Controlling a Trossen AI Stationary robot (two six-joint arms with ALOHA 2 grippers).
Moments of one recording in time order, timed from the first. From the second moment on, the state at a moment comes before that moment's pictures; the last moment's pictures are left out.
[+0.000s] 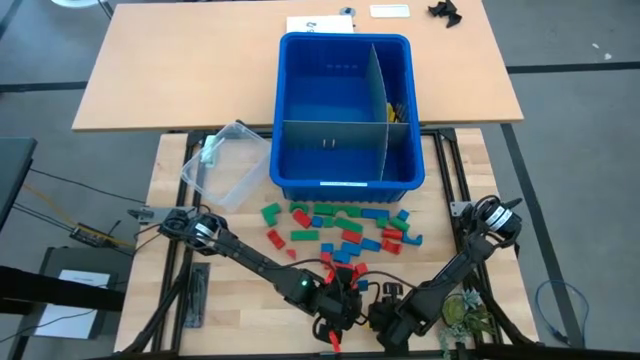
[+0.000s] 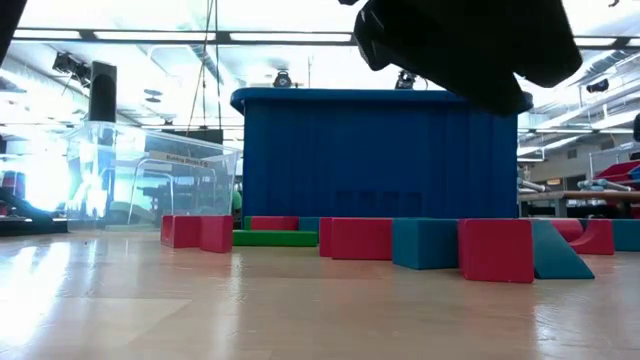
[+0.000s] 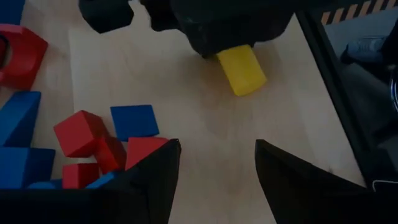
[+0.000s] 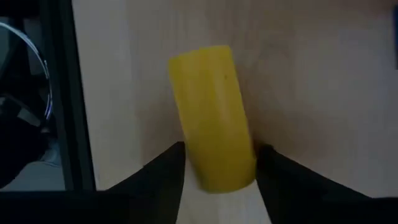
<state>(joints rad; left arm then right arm) -0.49 2.26 1.95 -0.62 -0.24 -0.17 0.81 1.96 1.27 -0.61 0.09 0.88</state>
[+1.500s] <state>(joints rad) -0.59 2.04 1.87 -1.16 -0.74 -0.45 0.37 1.19 1.27 -1.02 0.69 0.72</state>
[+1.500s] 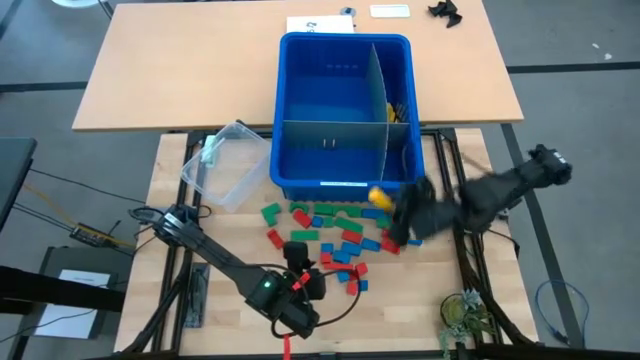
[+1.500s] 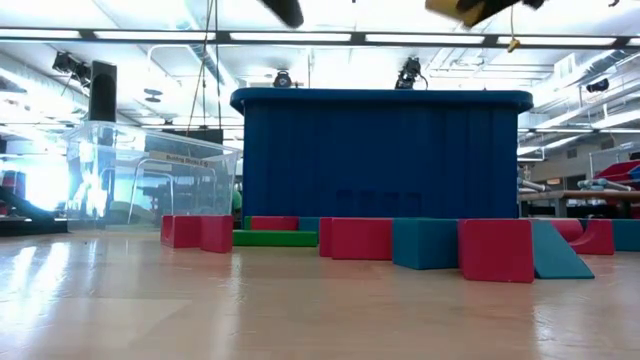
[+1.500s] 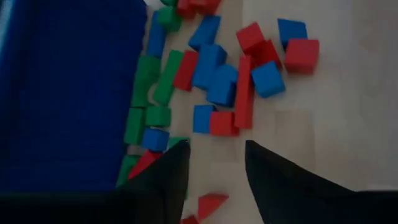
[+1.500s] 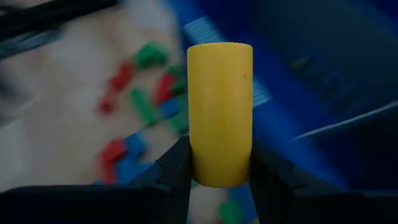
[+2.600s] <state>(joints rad) -0.52 2.04 1.66 -0.59 -0.43 -0.18 -0.77 1.14 1.27 -0.75 0.13 0.20</state>
